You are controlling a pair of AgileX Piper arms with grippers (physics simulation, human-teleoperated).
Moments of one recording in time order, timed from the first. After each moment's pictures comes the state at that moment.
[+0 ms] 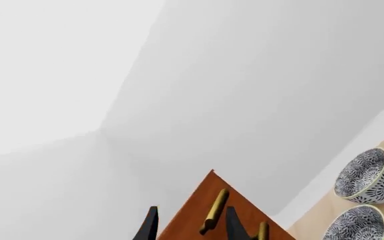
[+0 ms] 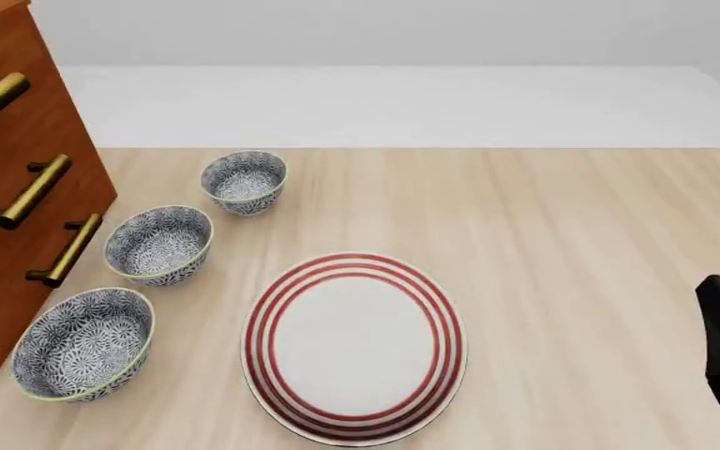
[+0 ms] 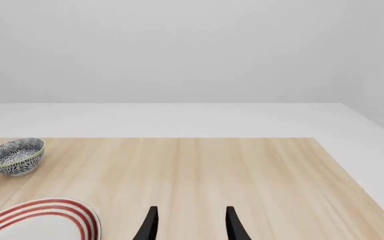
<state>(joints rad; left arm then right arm) -0.12 0.11 0.00 -0.51 1.06 0.00 0.01 0.00 0.00 0.00</state>
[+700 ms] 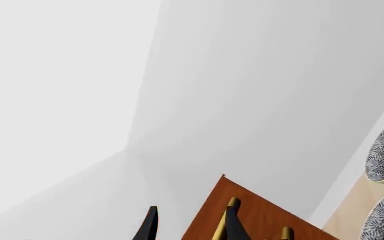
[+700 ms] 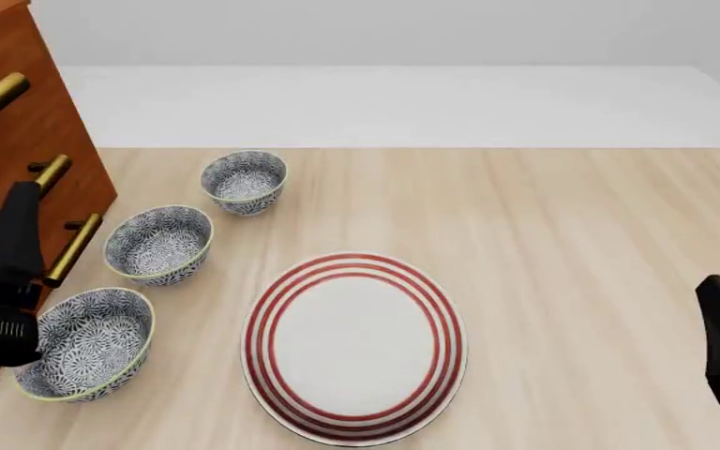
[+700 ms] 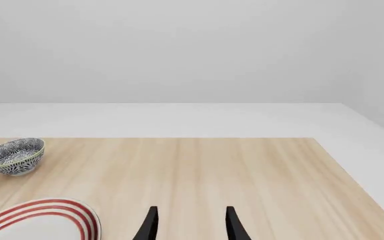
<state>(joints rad) -0.13 0.79 0.00 -1.18 1.32 0.00 0.01 0.00 0.00 0.00</state>
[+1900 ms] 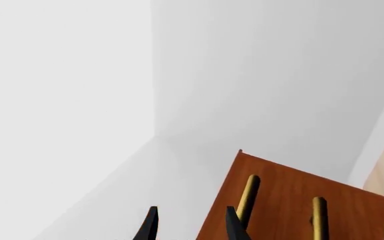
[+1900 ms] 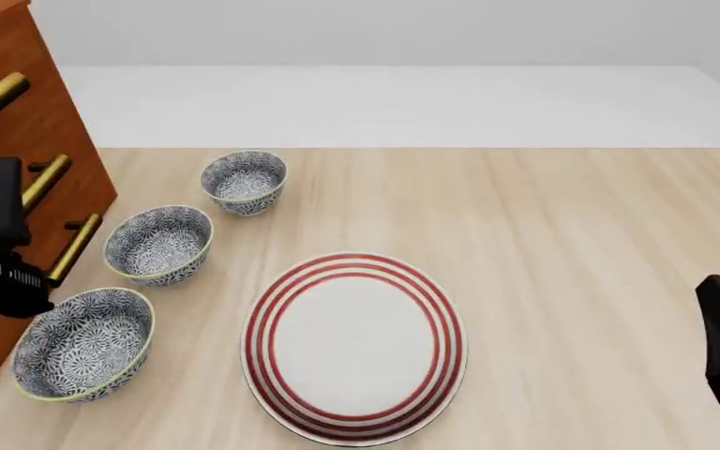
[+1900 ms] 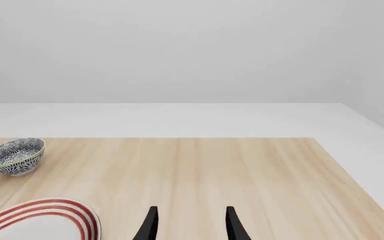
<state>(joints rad) -0.02 0.95 -0.08 -1.22 1.52 0.00 0.01 0.00 0.00 0.00</state>
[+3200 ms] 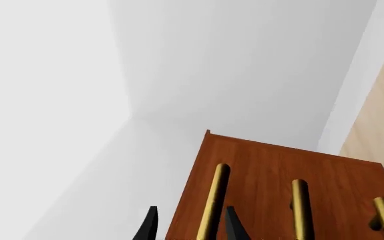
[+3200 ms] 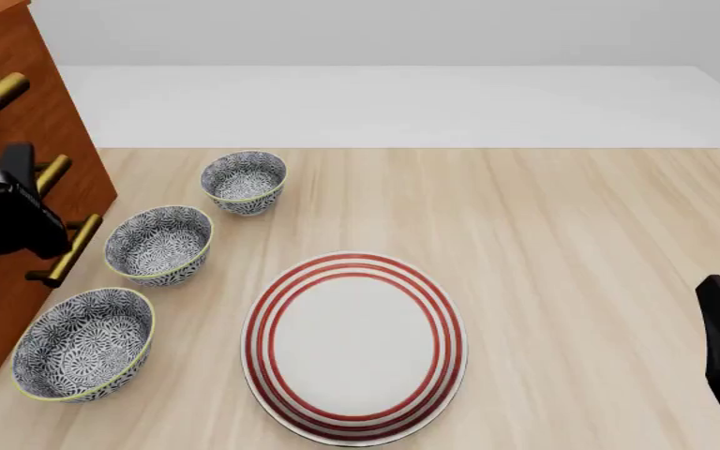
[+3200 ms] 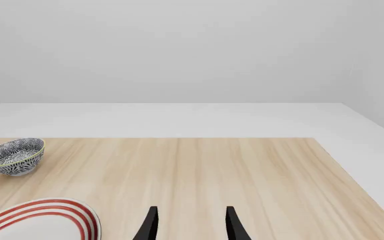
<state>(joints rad) 0.11 1.29 -0.28 -1.22 1.55 0.00 0.01 0.00 0.00 0.00</state>
